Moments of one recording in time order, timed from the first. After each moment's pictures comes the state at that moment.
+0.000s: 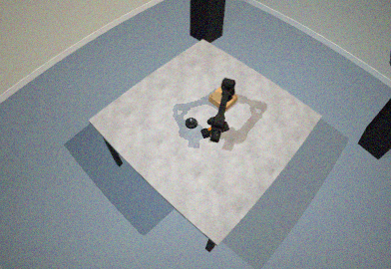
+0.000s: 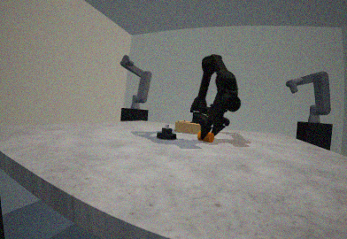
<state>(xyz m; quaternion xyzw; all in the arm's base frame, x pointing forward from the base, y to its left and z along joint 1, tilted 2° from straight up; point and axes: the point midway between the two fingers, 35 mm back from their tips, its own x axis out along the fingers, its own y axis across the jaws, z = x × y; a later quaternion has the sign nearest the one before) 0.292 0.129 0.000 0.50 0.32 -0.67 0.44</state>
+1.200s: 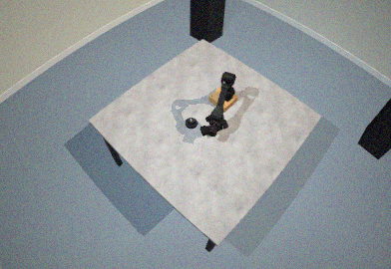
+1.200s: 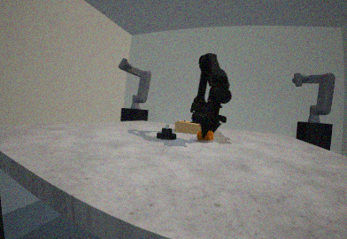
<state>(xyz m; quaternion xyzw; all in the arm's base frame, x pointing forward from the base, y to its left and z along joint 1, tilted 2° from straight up) 0.289 0.120 0.005 0.56 0.36 -0.62 0.41</state>
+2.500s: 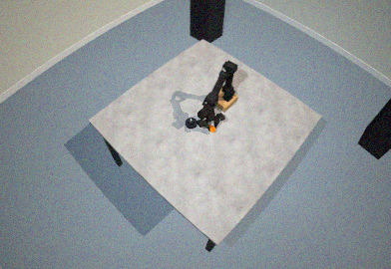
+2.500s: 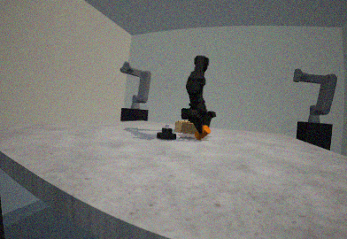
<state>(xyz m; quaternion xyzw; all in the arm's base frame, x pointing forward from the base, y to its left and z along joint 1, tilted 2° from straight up) 0.277 0.091 0.015 0.70 0.46 -0.46 0.30</state>
